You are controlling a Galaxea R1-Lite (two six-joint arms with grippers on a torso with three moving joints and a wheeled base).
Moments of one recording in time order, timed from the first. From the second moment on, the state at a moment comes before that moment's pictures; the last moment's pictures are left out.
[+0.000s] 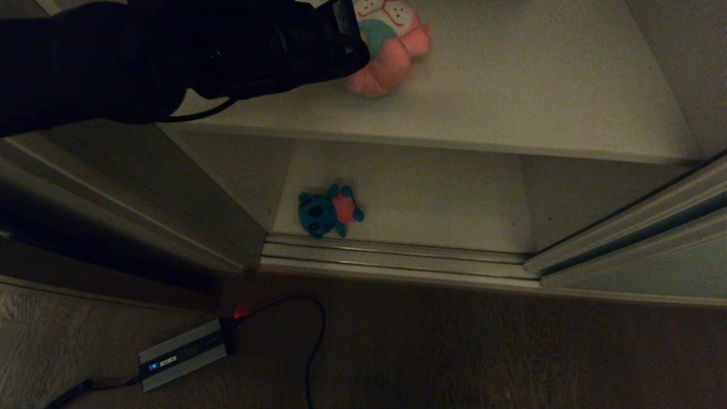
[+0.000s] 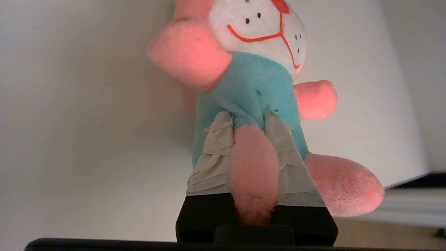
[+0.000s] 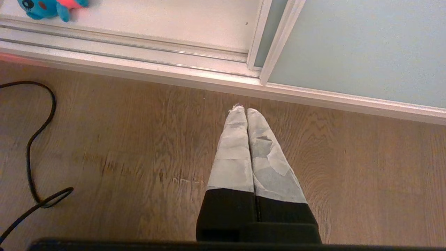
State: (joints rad) left arm -0.57 1.86 -1.94 -0.06 0.02 -0.26; right arm -0.01 0.00 0.00 0.00 0.00 0.00
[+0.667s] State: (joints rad) left arm -0.61 1.77 -1.93 0.03 0.16 -0.13; right arm -0.01 0.00 0.00 0.00 0.00 0.00
